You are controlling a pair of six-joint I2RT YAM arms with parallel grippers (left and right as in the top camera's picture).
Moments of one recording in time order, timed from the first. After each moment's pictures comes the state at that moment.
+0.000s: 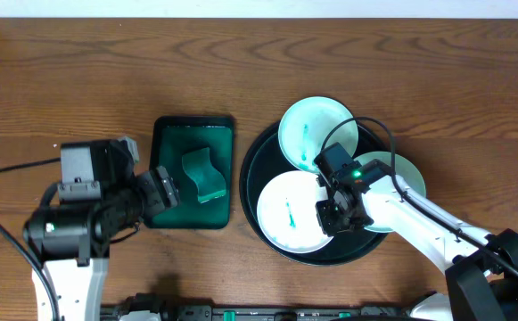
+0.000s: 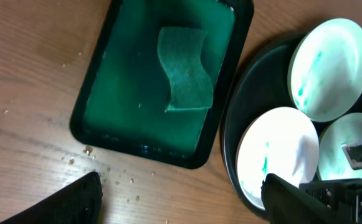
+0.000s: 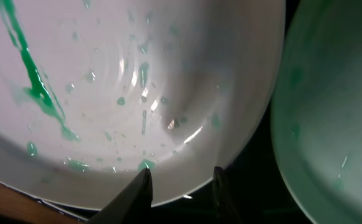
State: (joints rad) left arm 0.06 1.00 1.12 -1.23 0.23 -0.35; right arm 0.56 1.58 0.88 -0.88 -0.14 0.35
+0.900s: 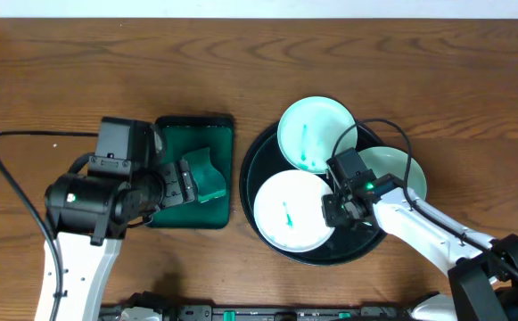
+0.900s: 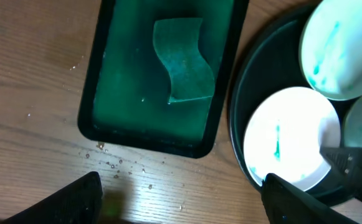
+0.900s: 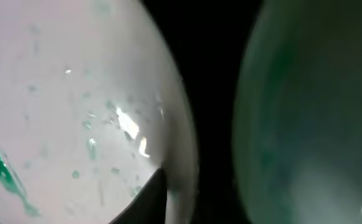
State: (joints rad) left arm -0.16 1.11 1.25 -1.32 0.07 -0.41; right arm 0.50 1.55 0.73 -0.53 -0.09 0.39
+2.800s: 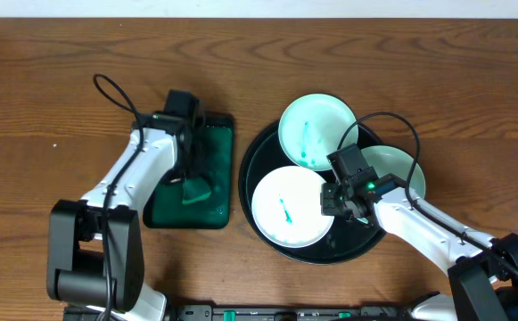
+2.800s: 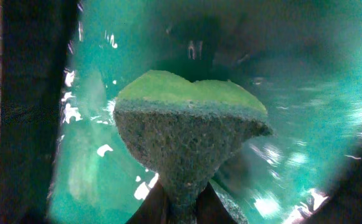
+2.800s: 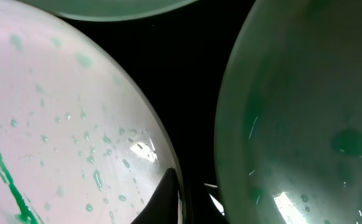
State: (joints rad) left arm -0.16 1.72 1.07 -0.84 -0.07 -0.48; right arm 0.49 1.55 0.73 -0.45 -0.05 0.52
